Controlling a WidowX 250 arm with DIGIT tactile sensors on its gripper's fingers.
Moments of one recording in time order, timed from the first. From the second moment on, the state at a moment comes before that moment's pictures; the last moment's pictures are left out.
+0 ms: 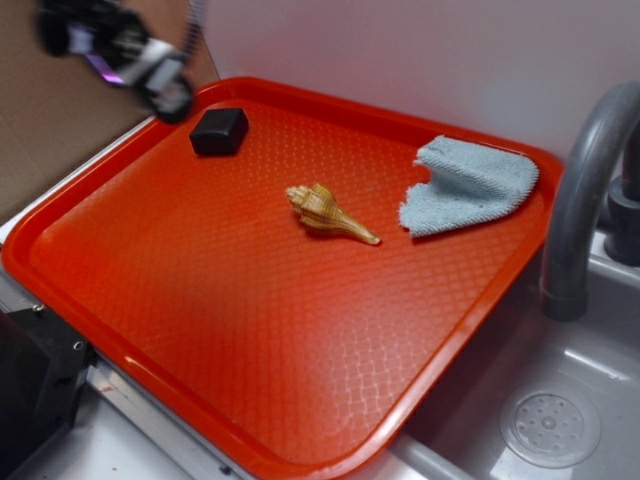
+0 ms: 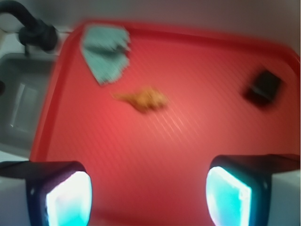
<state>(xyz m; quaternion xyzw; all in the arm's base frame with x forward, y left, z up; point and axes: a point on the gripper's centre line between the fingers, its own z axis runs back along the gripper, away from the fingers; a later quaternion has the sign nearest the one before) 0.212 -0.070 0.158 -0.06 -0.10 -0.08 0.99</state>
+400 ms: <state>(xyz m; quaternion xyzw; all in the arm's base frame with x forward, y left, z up) 0.261 -0.104 0.088 -0.08 -0.12 -0.16 0.98</state>
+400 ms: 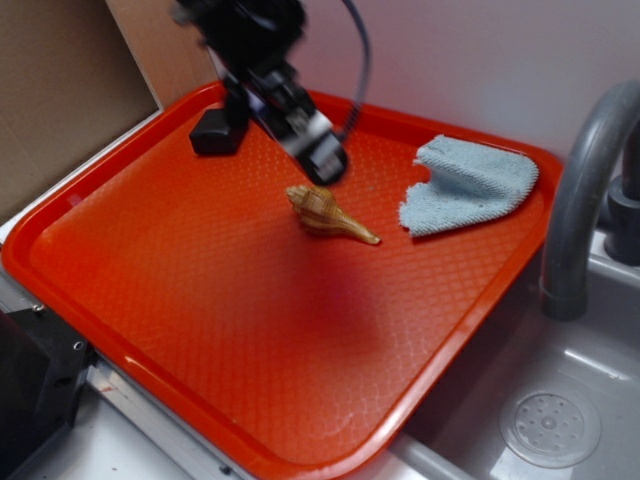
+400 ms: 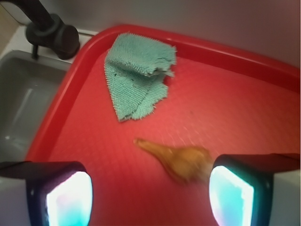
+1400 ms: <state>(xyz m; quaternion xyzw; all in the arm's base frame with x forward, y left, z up) 0.337 -0.139 0.044 -0.08 -0.14 -0.17 0.97</state>
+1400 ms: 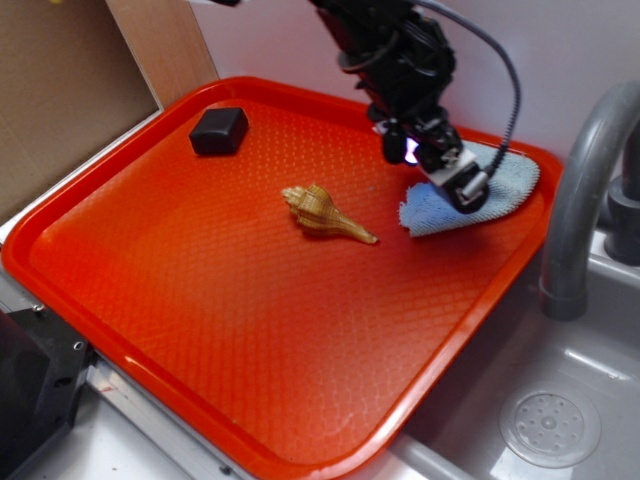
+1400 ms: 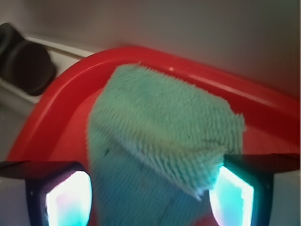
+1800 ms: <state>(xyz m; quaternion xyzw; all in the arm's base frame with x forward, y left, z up) 0.349 -0.143 0.025 -0.04 -0.14 -0.16 0.97</state>
